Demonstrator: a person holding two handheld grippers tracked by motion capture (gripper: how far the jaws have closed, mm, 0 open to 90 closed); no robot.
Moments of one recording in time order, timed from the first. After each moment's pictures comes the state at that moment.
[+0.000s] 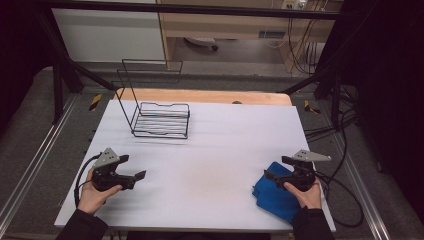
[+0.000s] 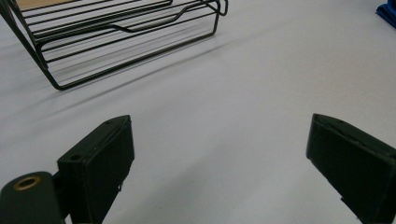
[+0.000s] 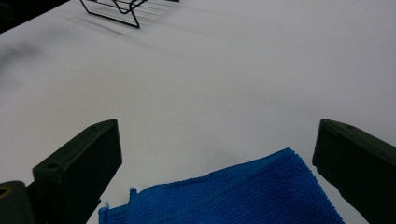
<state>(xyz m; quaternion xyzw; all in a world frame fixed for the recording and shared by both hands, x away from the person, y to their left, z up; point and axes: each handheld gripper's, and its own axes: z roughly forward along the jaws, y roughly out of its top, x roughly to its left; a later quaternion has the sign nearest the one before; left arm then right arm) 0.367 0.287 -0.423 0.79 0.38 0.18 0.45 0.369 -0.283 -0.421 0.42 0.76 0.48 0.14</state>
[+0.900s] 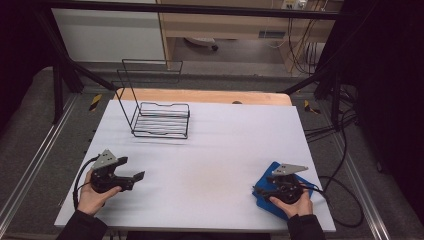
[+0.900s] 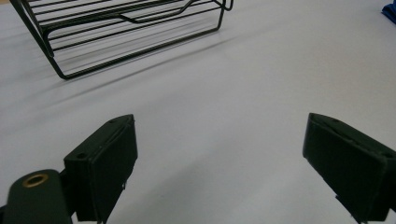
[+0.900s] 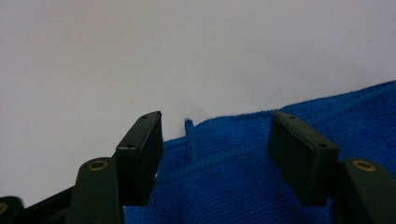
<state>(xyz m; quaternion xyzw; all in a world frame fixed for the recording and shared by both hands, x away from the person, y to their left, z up) 0.363 0.291 -0.426 0.79 0.39 0.18 0.45 0.337 -0.239 -0.434 0.41 0.83 0.36 0.12</state>
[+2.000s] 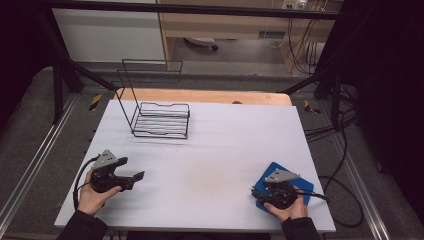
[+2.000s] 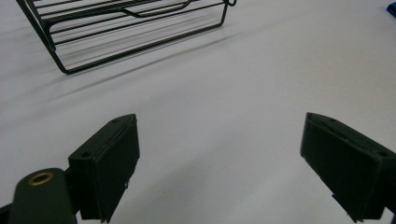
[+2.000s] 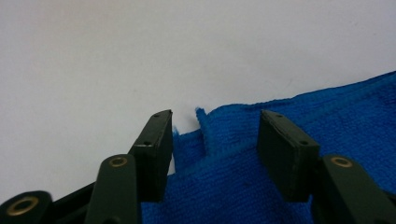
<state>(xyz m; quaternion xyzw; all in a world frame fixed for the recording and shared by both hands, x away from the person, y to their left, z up) 0.363 0.292 -0.427 0.79 0.39 0.17 0.44 0.324 -0.221 -0.441 0.41 0.84 0.32 0.16</state>
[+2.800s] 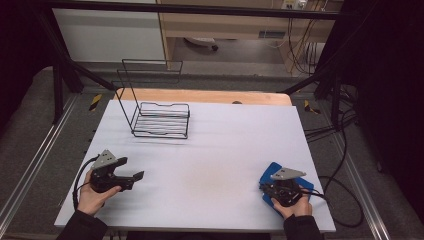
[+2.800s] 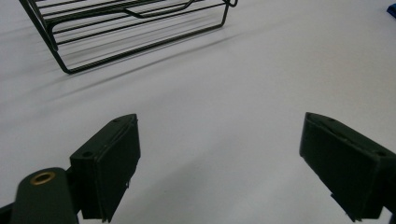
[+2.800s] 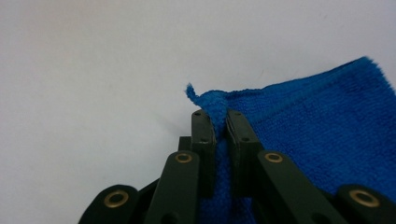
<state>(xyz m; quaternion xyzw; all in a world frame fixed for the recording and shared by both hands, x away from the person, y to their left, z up) 0.363 0.292 -0.427 0.79 0.40 0.17 0.44 0.327 -0.236 -0.435 0.43 0.82 0.33 0.17</state>
